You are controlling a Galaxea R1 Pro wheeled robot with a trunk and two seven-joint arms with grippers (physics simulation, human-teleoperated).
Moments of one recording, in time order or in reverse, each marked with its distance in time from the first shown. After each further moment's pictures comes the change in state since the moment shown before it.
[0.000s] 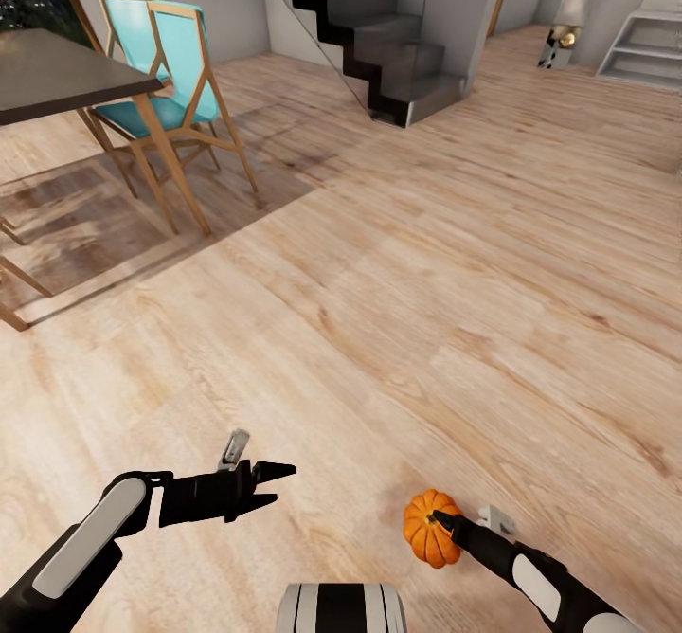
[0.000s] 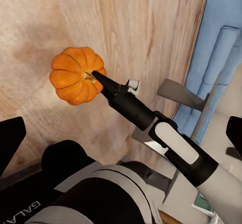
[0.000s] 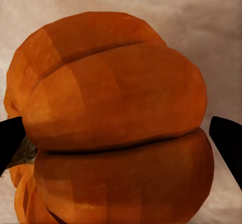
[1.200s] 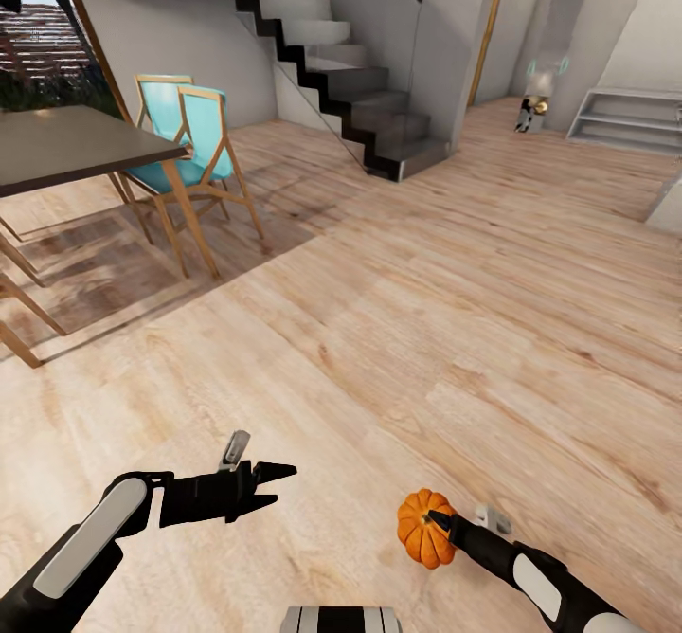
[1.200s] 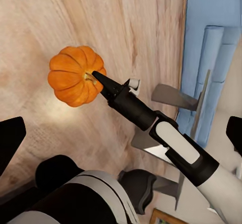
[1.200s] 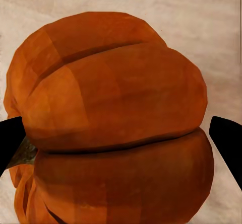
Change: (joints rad) left arm 0.000 -0.002 -0.002 0.002 -0.001 0.000 0.001; right arm 0.000 -0.001 -0.003 -0.002 -0.002 0.035 0.062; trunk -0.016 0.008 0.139
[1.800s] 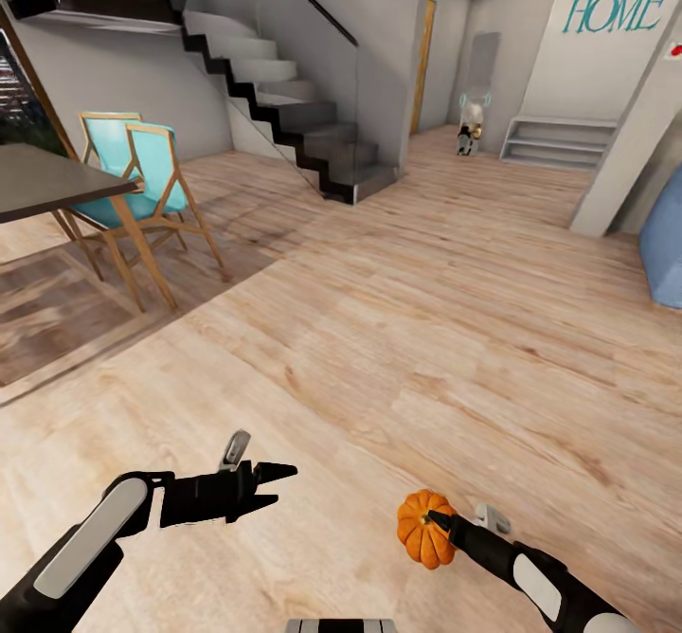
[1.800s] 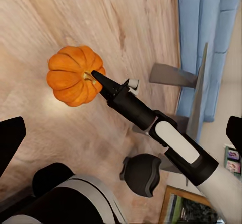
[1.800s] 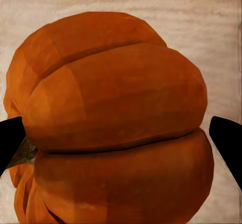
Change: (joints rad) left arm 0.000 -0.001 -0.002 -0.001 0.001 0.000 0.000; right arm 0.000 0.000 0.000 0.000 0.000 0.002 0.000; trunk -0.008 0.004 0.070
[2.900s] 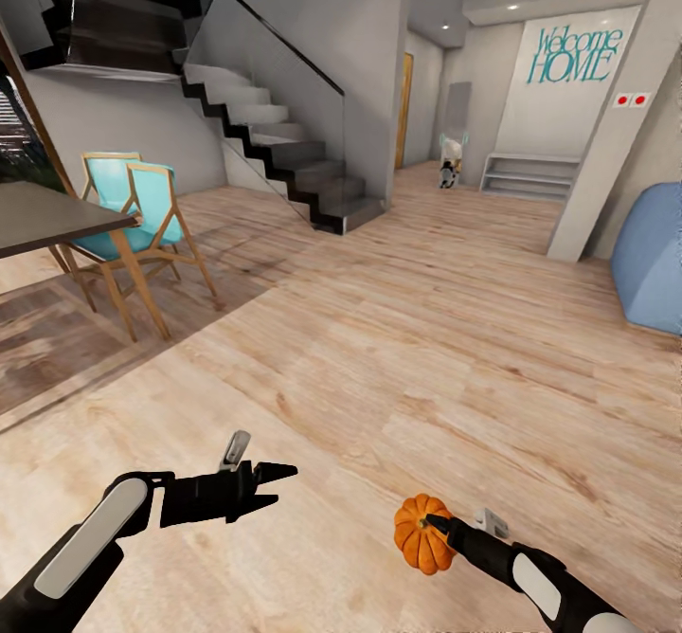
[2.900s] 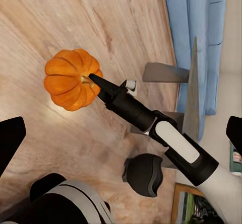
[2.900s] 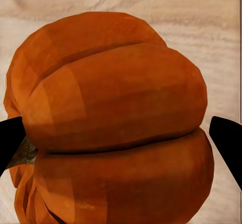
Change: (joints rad) left arm 0.000 -0.001 0.000 0.000 -0.001 0.000 0.000; right arm 0.000 0.002 -0.003 -0.001 -0.010 0.059 0.002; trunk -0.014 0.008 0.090
